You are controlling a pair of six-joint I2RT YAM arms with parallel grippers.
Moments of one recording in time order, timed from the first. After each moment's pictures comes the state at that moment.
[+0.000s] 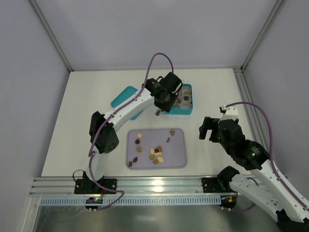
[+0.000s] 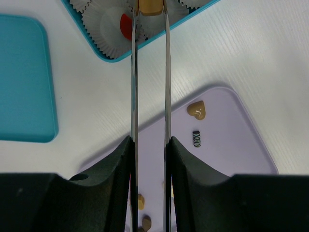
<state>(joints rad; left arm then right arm) -0.83 2.07 2.07 -1.05 -0.13 -0.21 0.63 0.61 0.80 -0.79 0.43 0.47</state>
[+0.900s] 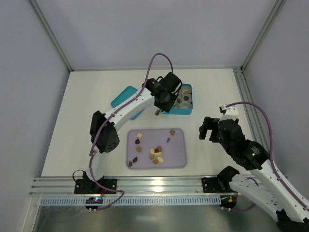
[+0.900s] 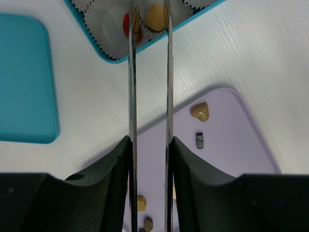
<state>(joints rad) -0.82 2.08 2.07 -1.05 -0.13 -0.21 0.63 0.61 0.80 -0.79 0.43 0.47</state>
